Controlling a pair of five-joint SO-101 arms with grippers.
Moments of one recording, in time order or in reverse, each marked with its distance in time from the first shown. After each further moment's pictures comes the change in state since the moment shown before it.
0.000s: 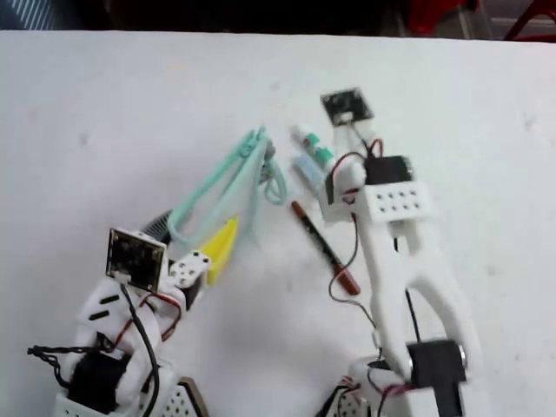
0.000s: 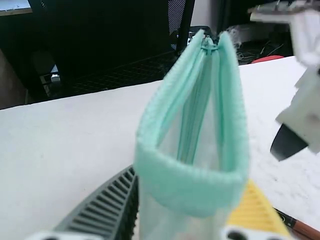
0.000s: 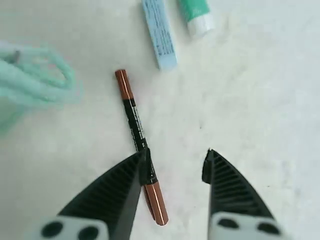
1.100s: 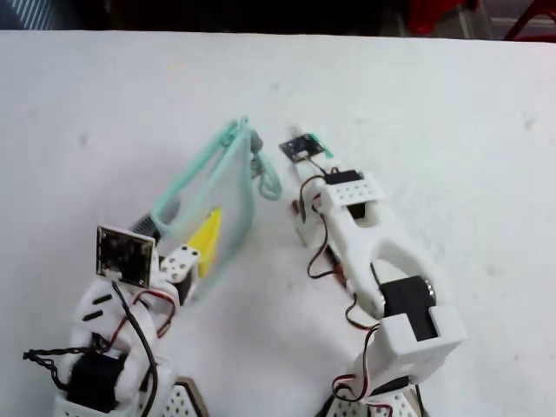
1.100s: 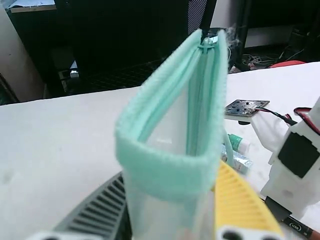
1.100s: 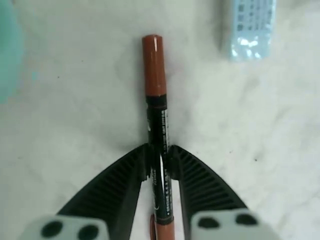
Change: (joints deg) left arm -4.1 0.0 0.0 -0.2 0.4; right arm -4.0 20.0 3.6 -13.4 6.4
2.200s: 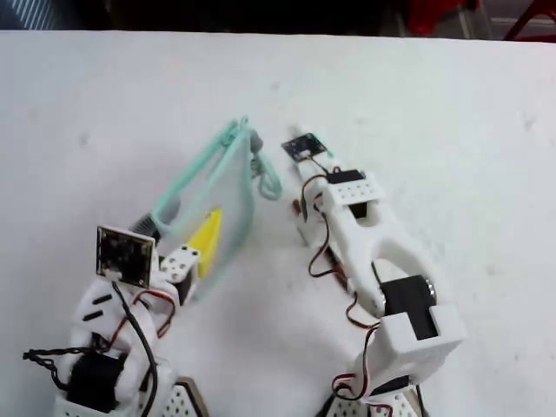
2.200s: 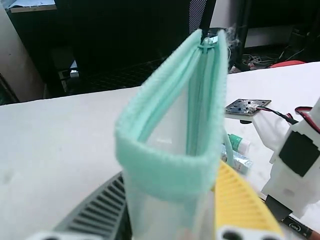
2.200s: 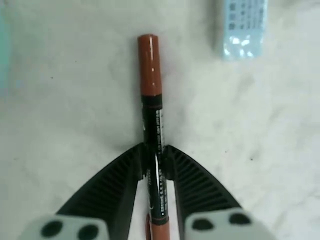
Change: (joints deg) left arm 0.0 0.0 0.0 0.0 0.0; right arm 0.5 0.2 -0.1 0.0 0.1
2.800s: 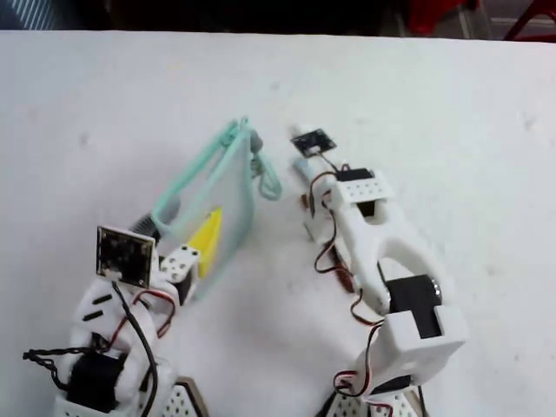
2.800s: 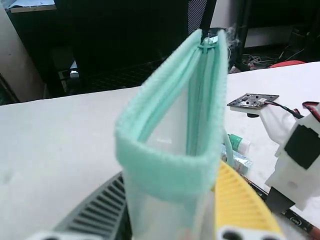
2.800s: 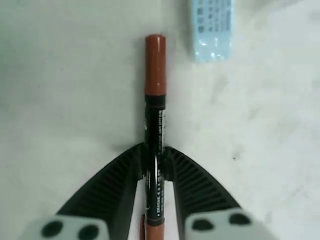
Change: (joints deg) left arm 0.0 0.0 0.0 0.0 0.0; right arm 4.4 -2.0 -0.1 -1.4 -0.1
